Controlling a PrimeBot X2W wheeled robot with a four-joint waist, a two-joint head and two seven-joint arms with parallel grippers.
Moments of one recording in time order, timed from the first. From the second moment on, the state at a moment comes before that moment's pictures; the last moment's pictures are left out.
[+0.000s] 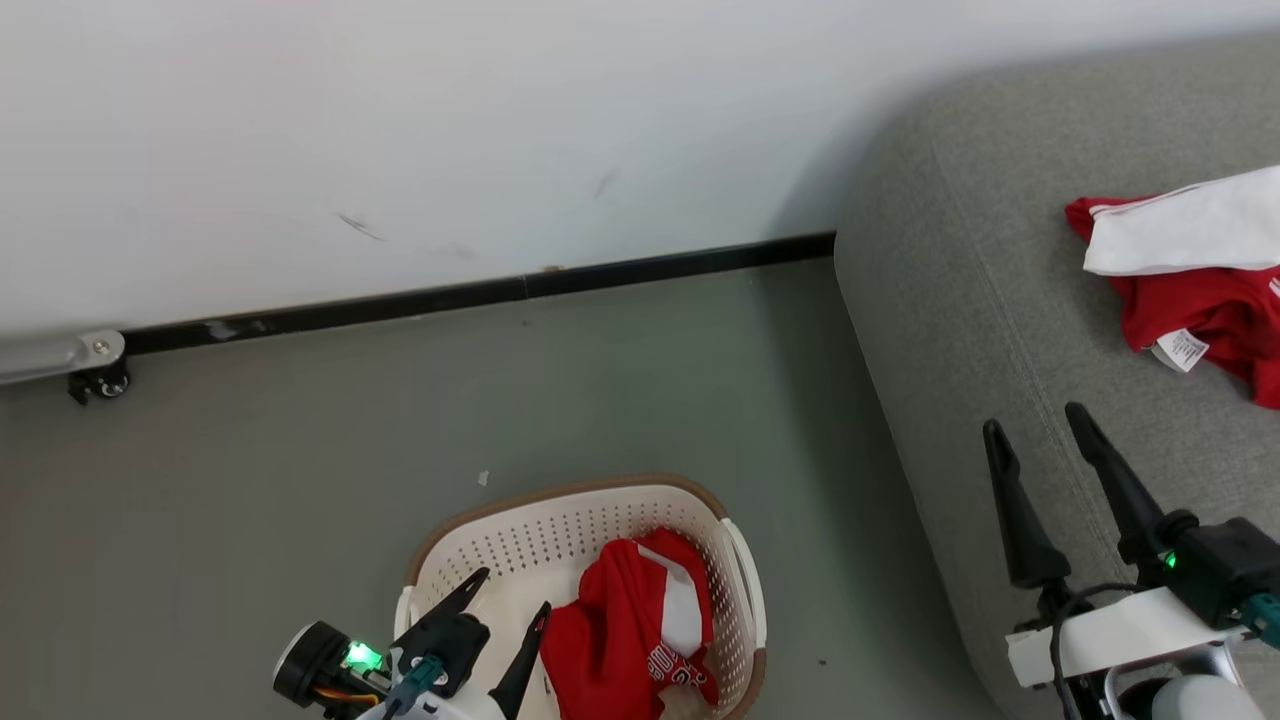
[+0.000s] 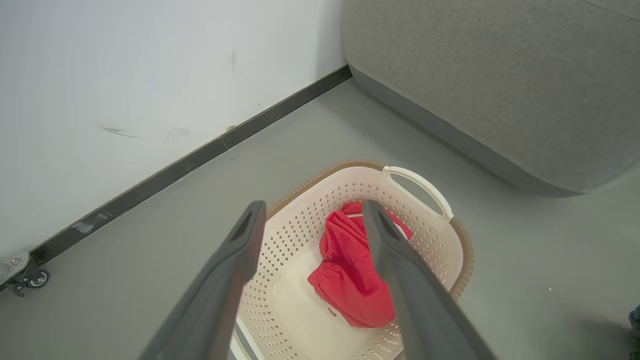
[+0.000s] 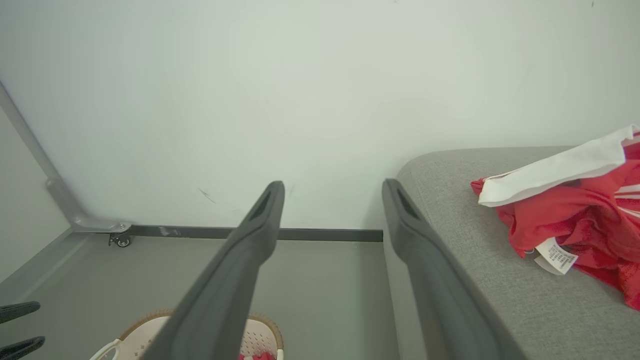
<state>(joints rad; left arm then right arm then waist) -0.22 0.08 -0.44 0.52 -0.10 -0.05 -0.19 0.02 -0.05 -0.03 -0.09 0.04 0.13 -0.25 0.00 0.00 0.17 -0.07</state>
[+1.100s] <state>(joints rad) -0.49 0.05 -0.47 0.76 -0.08 -0.06 -0.19 -0.30 -0.05 -0.03 -0.23 0.03 0.13 -0.25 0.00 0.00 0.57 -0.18</state>
